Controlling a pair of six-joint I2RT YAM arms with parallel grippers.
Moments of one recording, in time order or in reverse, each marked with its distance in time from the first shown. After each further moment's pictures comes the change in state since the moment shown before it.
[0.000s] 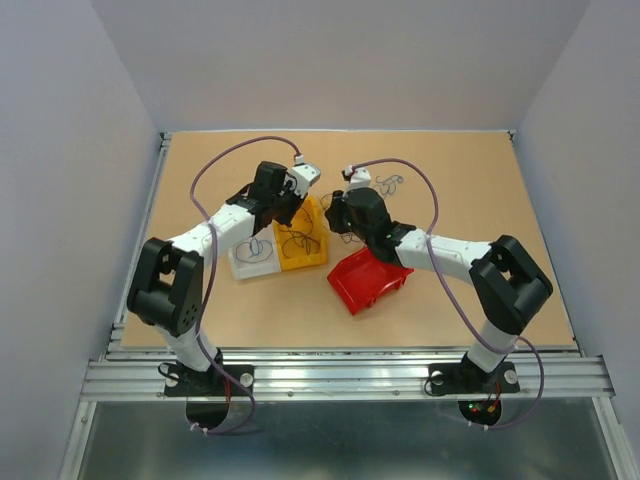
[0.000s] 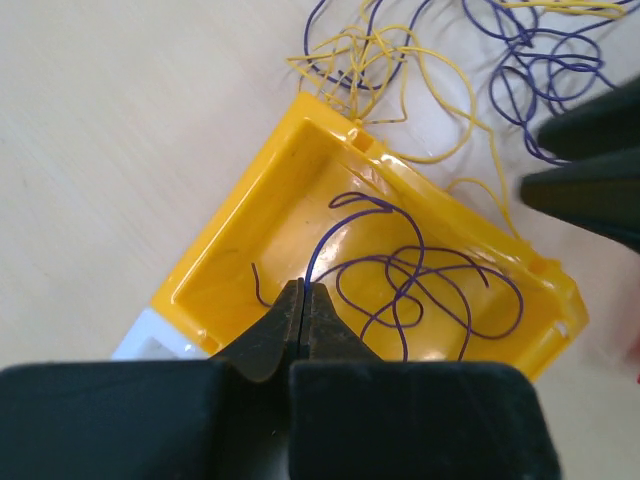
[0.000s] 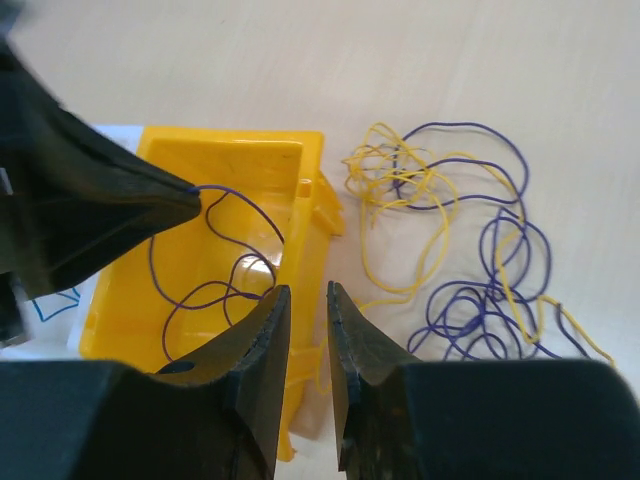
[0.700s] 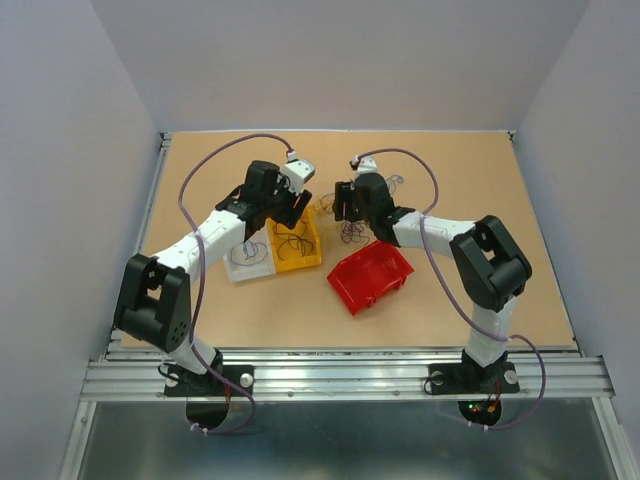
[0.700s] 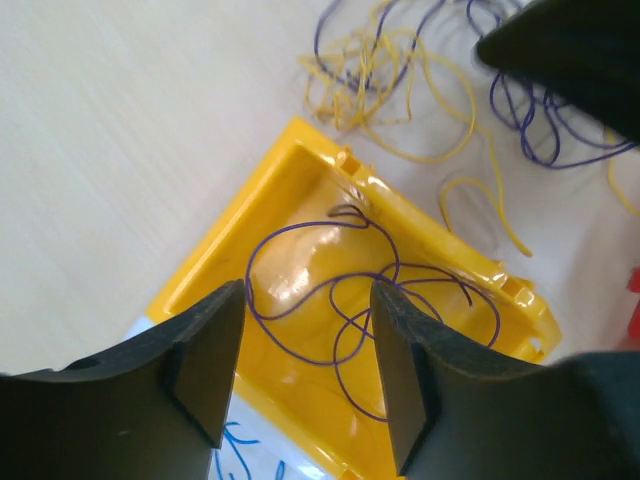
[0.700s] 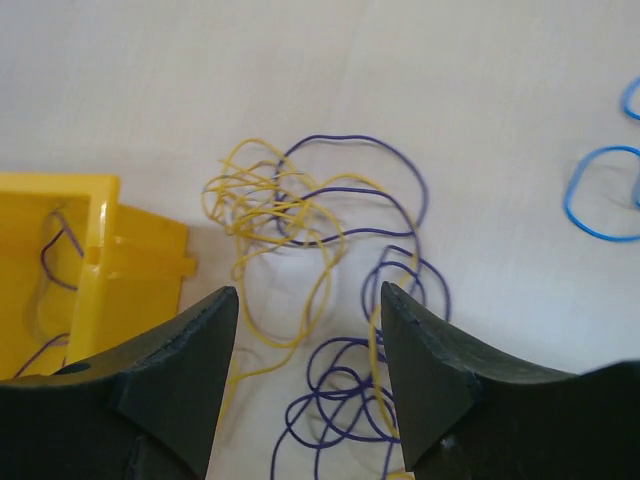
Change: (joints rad) left arm -0.002 -0.032 -0.007 -0.008 -0.013 -0.031; right arm -0.146 0.111 0.050 -0.027 -0.036 -0.049
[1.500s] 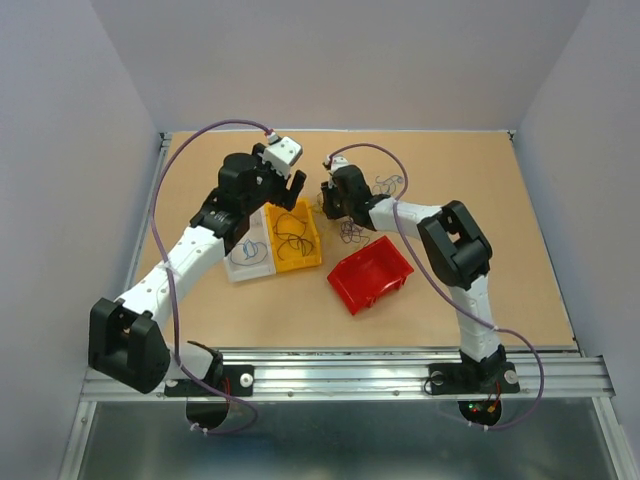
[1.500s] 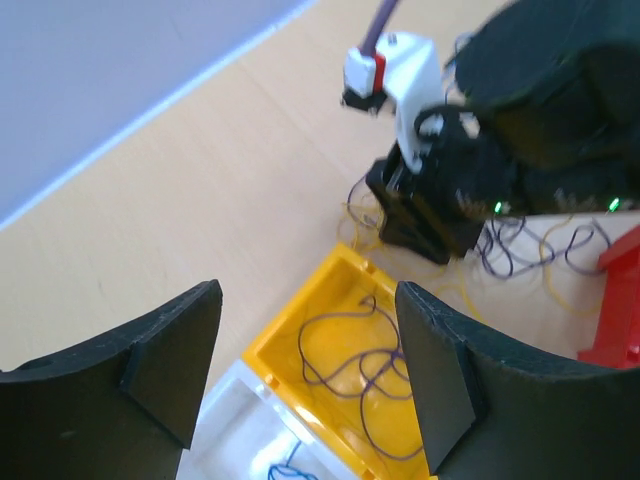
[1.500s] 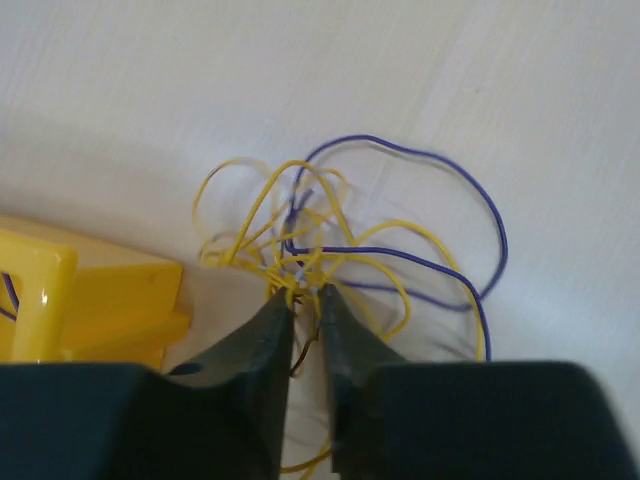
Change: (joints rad) left arm 0.000 -0.261 -0.043 0.155 0.016 -0.011; right arm 0.002 0.312 0.349 -0.168 -0.143 -0.132
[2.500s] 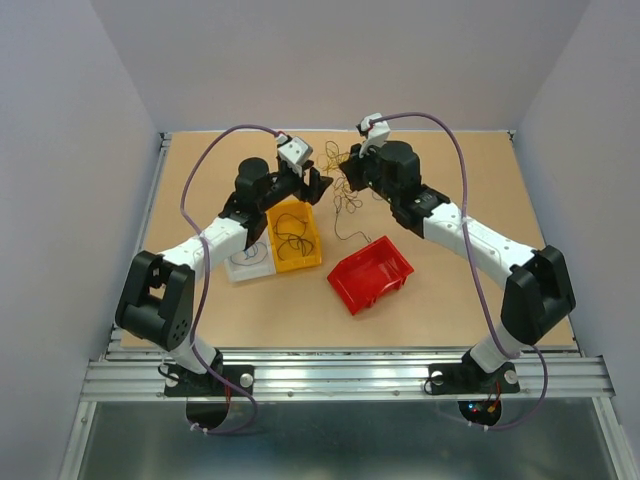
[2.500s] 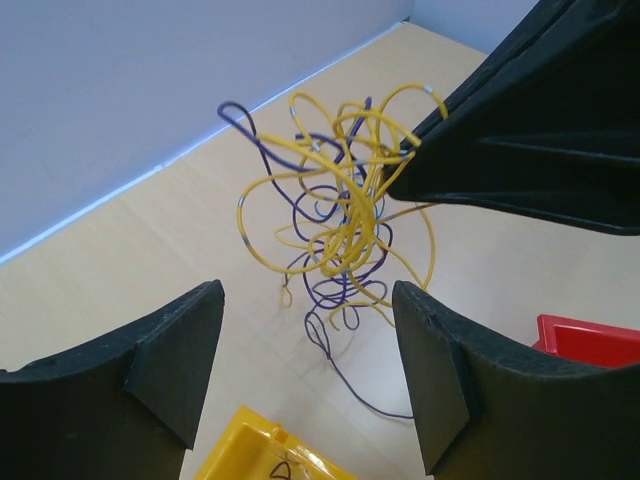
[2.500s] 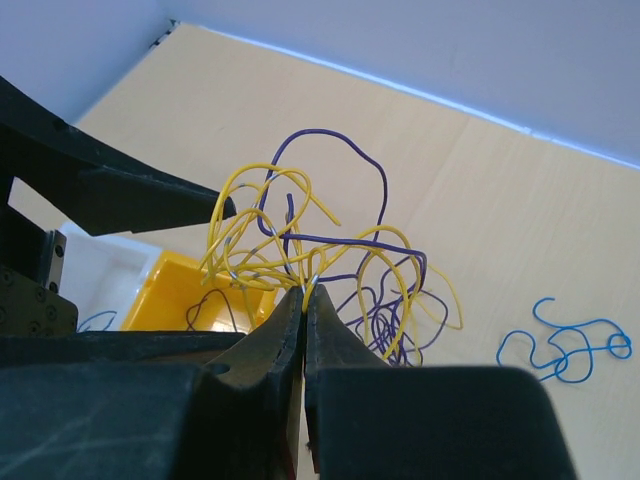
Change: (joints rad) left arm 0.000 0.247 -0.058 0.582 0.265 -0.219; right arm 0.000 -0.558 -0.169 0.043 0.018 -0.083
